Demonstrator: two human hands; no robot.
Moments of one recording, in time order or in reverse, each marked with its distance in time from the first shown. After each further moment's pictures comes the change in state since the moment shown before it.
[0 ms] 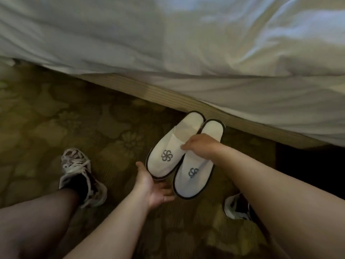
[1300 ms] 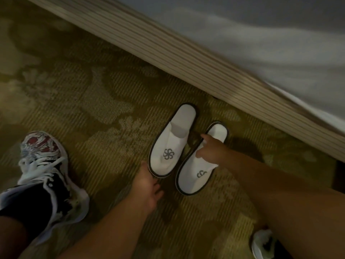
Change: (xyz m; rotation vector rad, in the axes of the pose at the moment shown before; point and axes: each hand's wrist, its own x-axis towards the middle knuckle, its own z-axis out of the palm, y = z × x) left_hand 0.200 0.074 -0.052 0.017 0.257 0.103; right_hand 0.258 0.065 0.087 -0.191 -0.170 0.119
